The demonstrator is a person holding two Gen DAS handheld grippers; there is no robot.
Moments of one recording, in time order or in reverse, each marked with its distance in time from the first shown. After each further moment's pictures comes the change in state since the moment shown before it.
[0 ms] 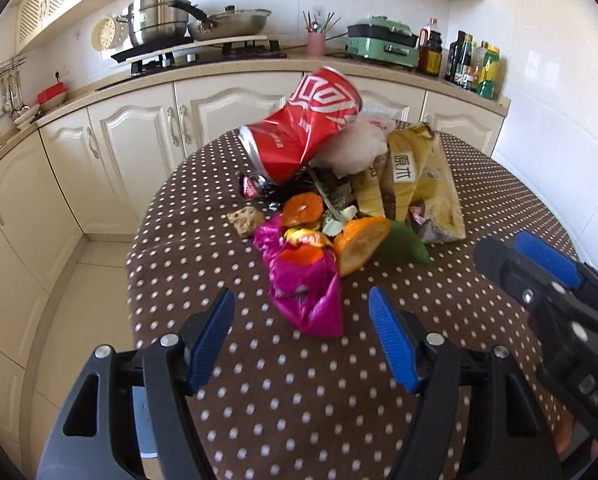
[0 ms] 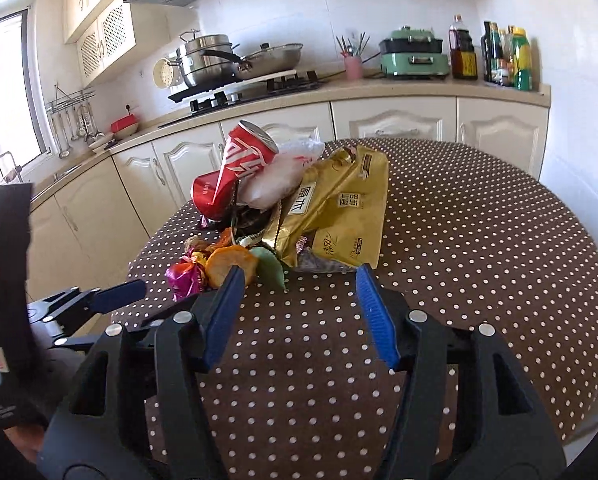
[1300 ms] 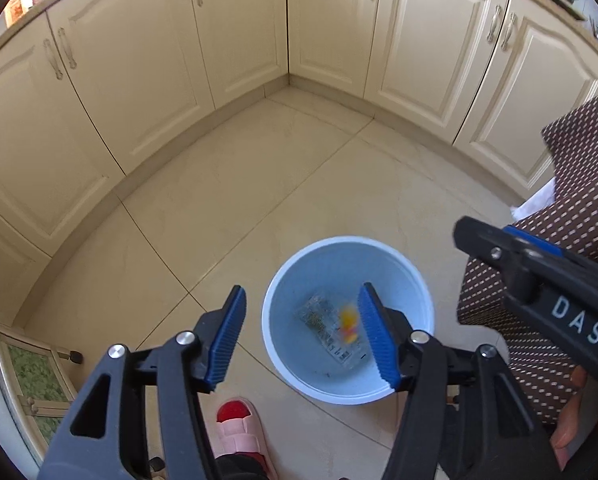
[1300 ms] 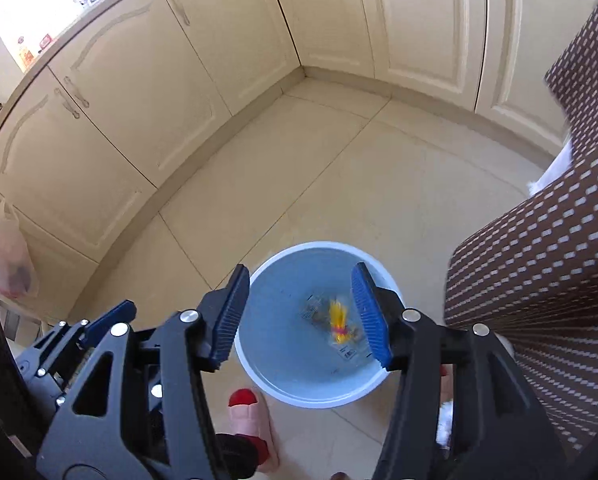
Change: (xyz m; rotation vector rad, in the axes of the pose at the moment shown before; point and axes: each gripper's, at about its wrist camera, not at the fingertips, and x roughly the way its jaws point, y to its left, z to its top) left arm 0.060 0.390 -0.245 -0.555 0.244 0.488; right arm 0.298 0.371 -0.210 -0.293 0.551 0.402
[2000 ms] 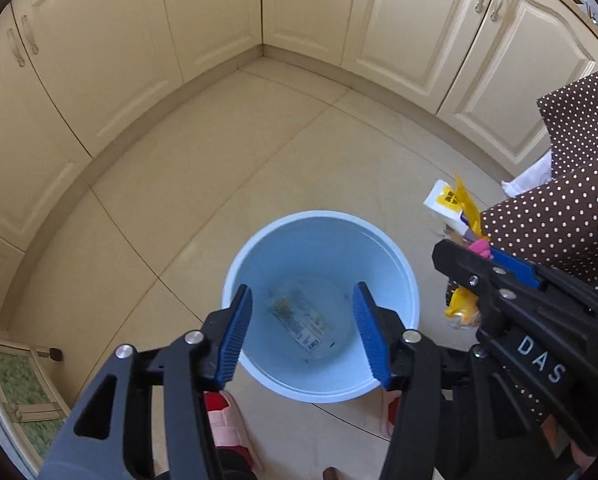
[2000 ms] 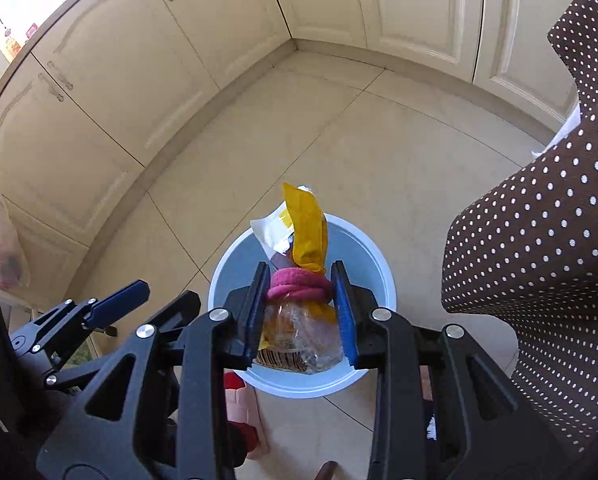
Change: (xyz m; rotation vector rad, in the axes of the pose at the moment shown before) left arm 0.053 -0.021 -0.005 0.032 0.108 -0.064; right arm 0.036 -0.024 -0.016 0.021 0.100 0.004
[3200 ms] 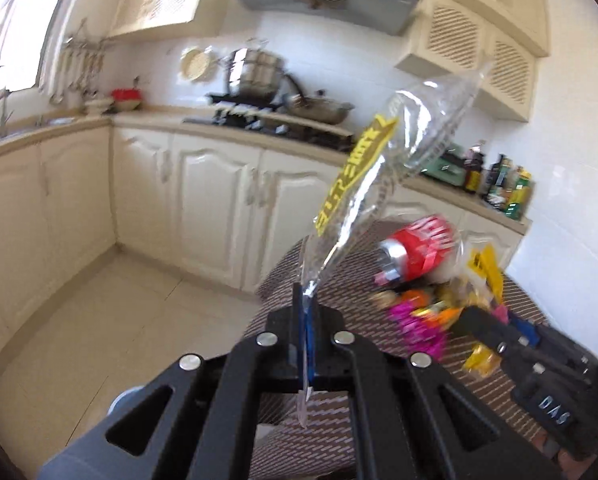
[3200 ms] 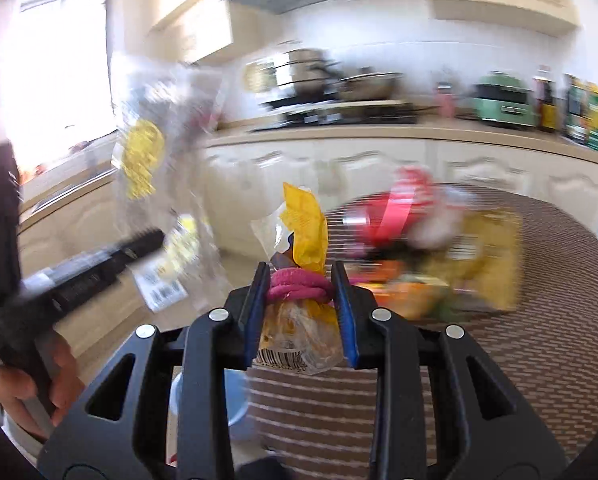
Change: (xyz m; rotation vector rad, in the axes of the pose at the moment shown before) left arm -0.355 -0.177 -0.006 0.209 -0.567 -0.445; right arm -0.463 -0.087 -0.082 0.009 -0.694 -0.213
